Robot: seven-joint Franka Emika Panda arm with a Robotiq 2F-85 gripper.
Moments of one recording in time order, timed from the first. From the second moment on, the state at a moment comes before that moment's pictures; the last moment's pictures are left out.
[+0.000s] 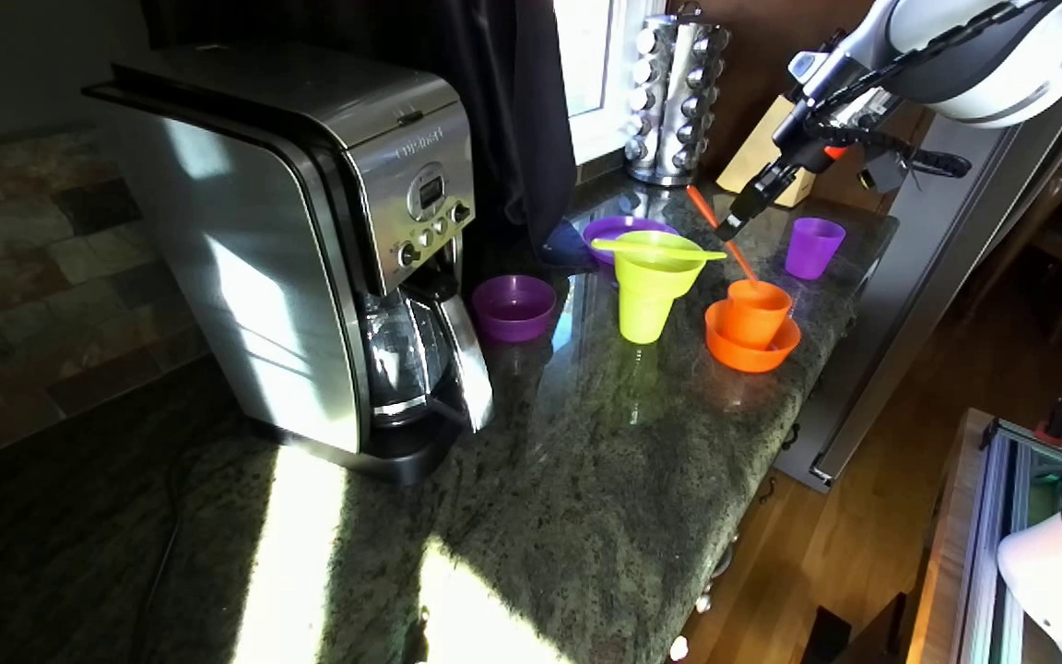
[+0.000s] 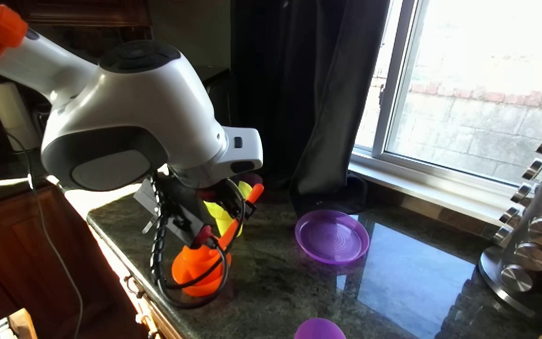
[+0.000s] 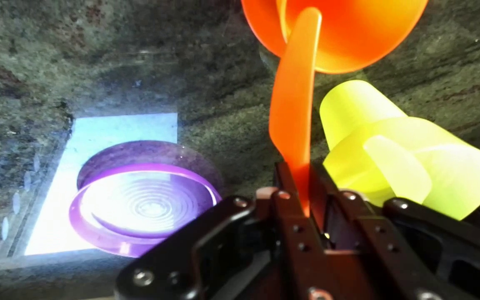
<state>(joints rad) 0.12 -0.41 -0.36 -2.74 0.25 2.75 -0.50</state>
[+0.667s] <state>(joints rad) 0.14 -0.41 -0.36 -2.74 0.25 2.71 -0.51</state>
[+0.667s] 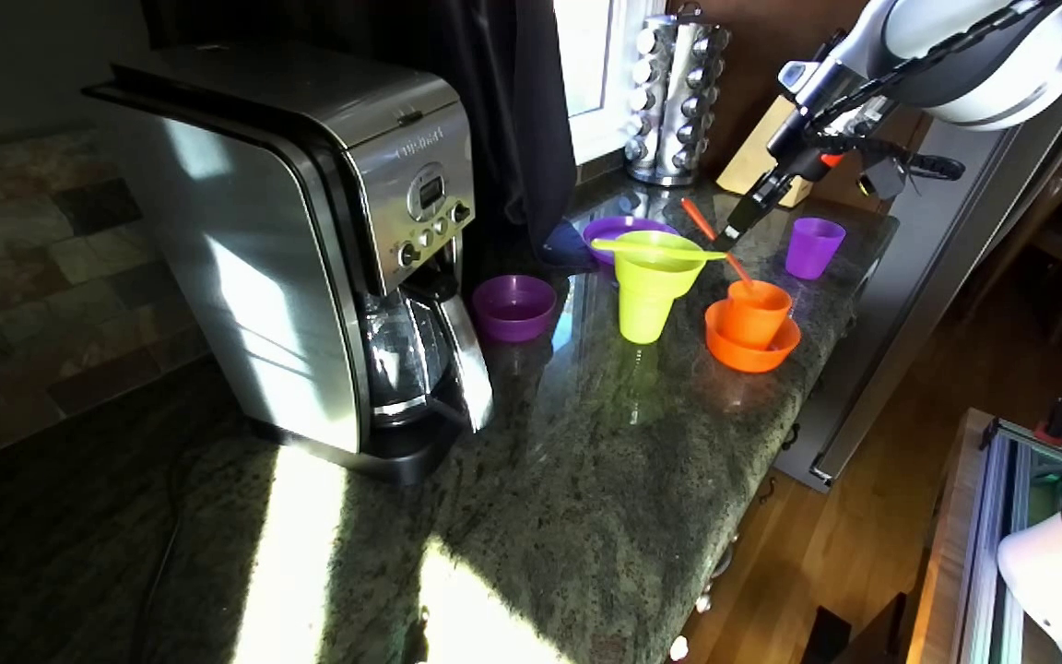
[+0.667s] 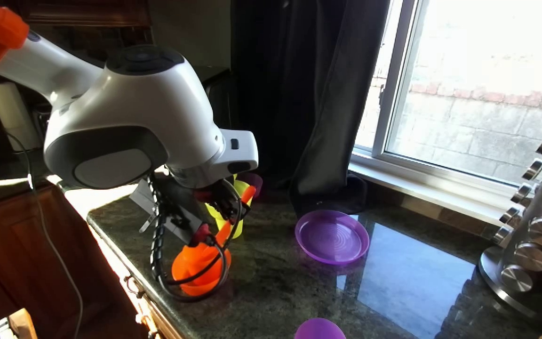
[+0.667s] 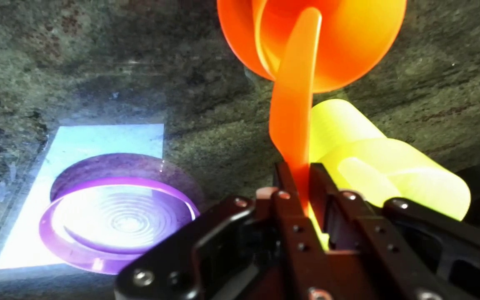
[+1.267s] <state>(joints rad) 0.12 -0.43 -0.36 -2.74 0.25 2.69 -0.51</state>
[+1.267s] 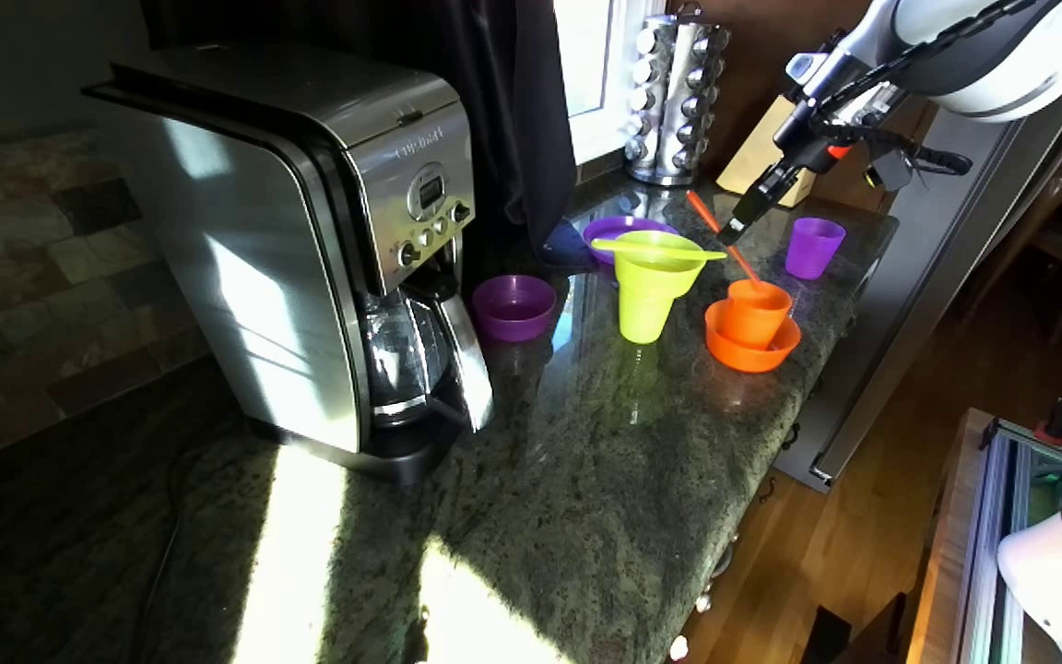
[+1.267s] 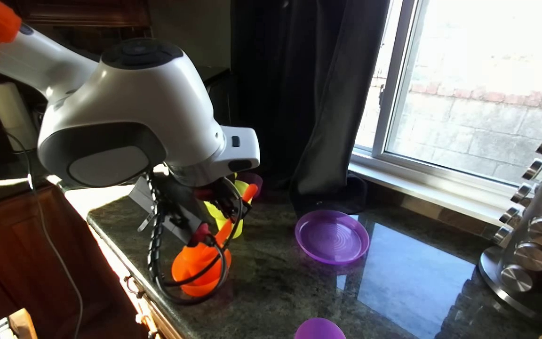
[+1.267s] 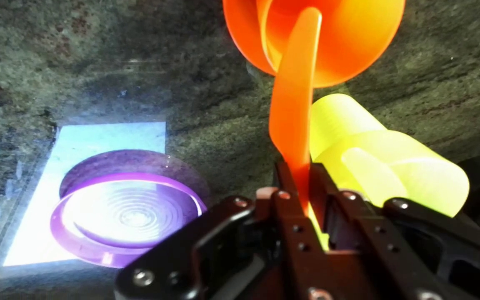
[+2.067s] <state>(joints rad) 0.12 -0.46 -0.36 -2.74 0.25 2.66 -0.51</state>
